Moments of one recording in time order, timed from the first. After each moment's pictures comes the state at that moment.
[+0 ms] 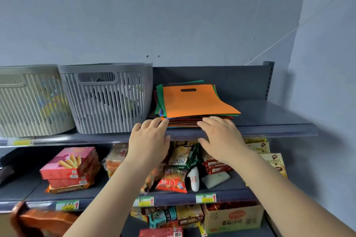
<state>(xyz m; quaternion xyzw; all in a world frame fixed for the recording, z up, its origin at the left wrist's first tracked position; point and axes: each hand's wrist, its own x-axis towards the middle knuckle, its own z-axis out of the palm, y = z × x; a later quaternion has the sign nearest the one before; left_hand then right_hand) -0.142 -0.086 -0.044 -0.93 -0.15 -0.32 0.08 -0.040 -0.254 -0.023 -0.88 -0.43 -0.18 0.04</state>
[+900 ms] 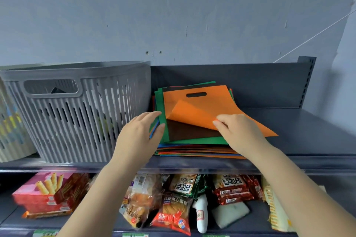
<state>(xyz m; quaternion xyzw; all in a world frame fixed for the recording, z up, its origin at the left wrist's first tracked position) -0.027 -0.016 -0.027 -0.90 -0.17 -0.38 -0.10 0.122 -0.197 -0.014 -0.86 -0.43 -0.17 0.21</state>
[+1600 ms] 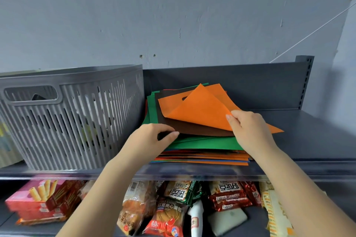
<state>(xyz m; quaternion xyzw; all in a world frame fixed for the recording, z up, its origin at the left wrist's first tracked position) 0.017 -0.033 -0.020 -0.94 -0.15 -0.25 -0.16 0.168 -0.222 -0.022 -0.84 -0.37 -0.21 0.33</state>
